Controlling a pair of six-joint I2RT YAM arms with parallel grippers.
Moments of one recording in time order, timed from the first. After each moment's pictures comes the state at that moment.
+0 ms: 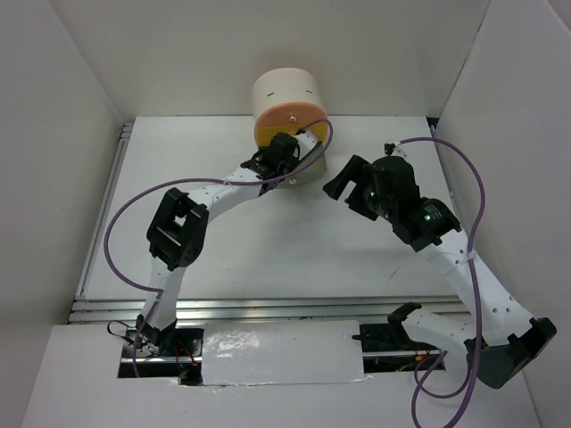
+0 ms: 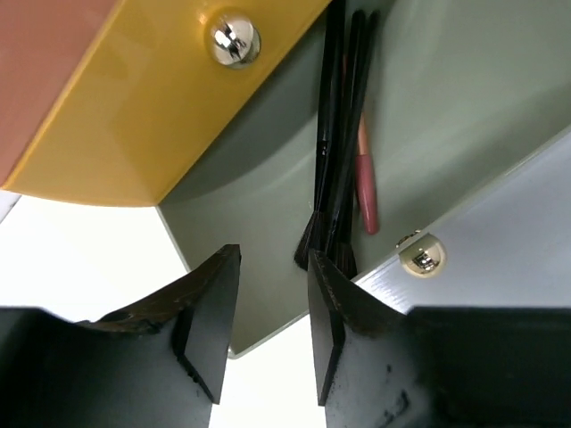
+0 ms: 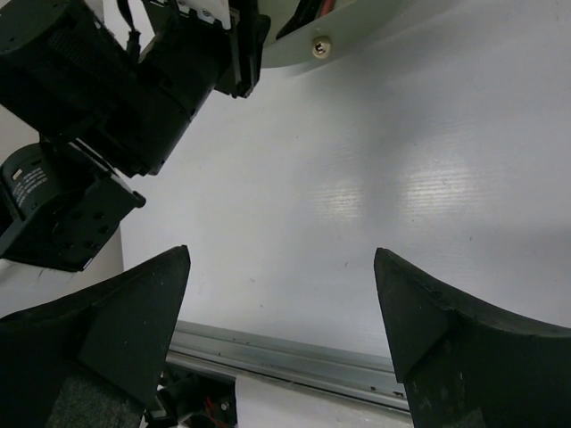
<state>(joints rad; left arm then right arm) -0.62 2.10 1.70 -0.15 -0.34 0.36 0.51 1.03 1.19 -0.70 0.13 0.87</state>
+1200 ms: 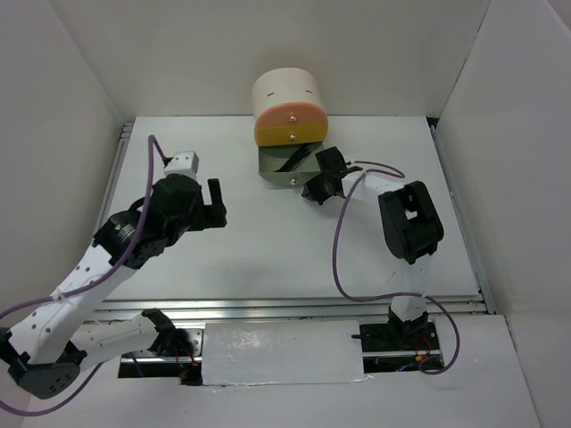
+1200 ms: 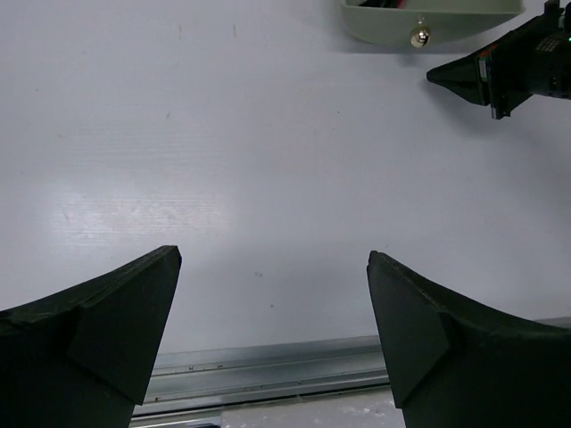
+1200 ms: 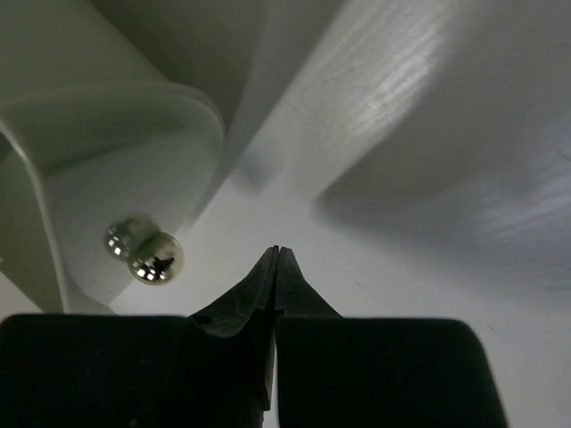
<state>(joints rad) -0.67 1.02 1.25 -0.91 -0.42 -0.55 0.39 1.97 1.31 -0.28 -0.01 1.35</state>
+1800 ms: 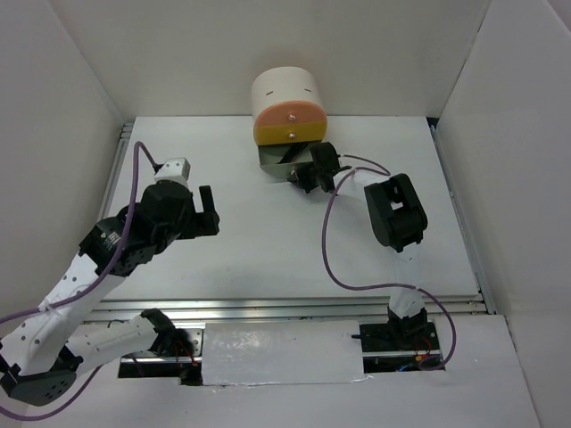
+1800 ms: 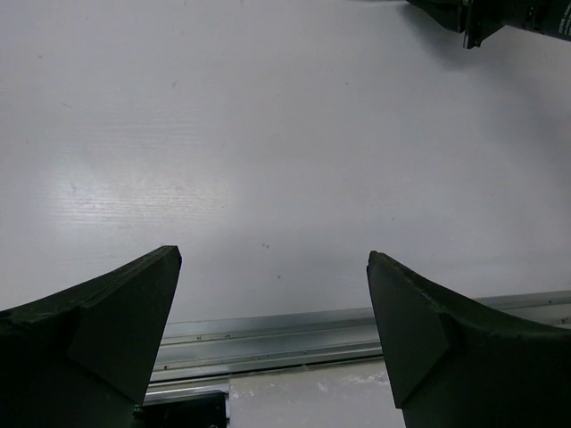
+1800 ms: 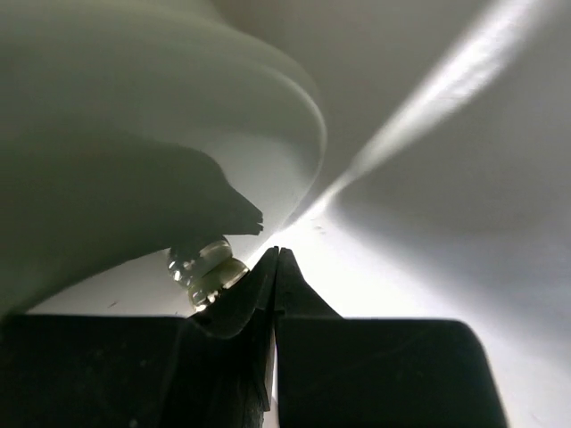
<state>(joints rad) -0.67 0.94 1.27 -1.03 -0.41 -0.58 0.39 2.15 1.43 -0.02 -0.11 1.45</state>
